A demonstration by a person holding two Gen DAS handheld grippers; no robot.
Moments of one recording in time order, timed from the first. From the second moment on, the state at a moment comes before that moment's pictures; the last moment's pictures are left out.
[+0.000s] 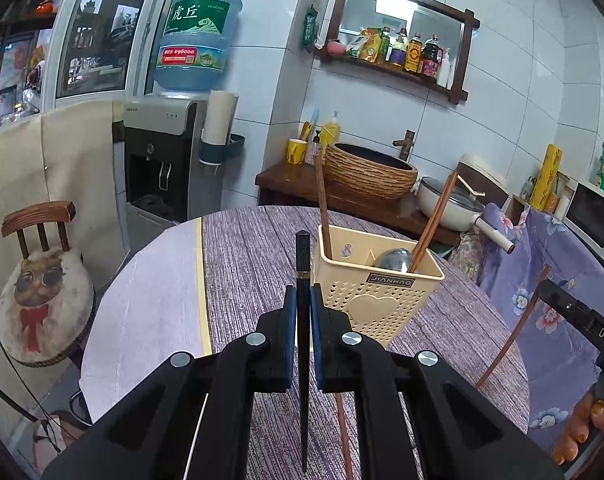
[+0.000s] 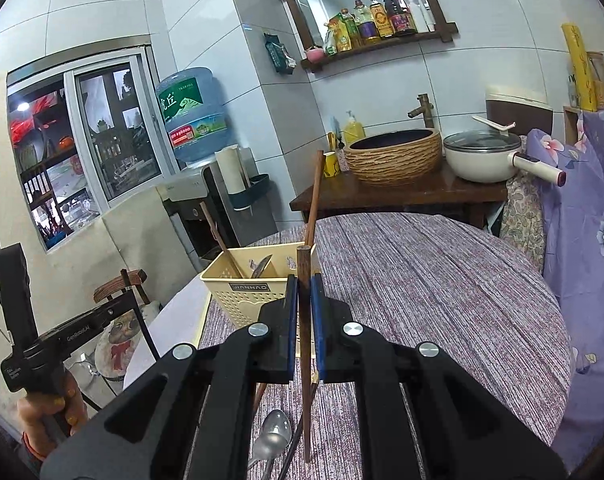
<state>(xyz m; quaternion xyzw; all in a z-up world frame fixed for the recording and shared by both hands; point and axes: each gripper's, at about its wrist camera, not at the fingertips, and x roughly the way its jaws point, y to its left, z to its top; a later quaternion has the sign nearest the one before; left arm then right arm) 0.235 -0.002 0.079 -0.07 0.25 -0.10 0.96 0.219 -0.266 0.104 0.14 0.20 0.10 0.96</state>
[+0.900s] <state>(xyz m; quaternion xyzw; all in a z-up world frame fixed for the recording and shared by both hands) 0.257 -0.014 0.200 -0.07 0.16 -0.15 0.97 0.271 -0.259 0.234 0.12 0.15 0.14 0.97</state>
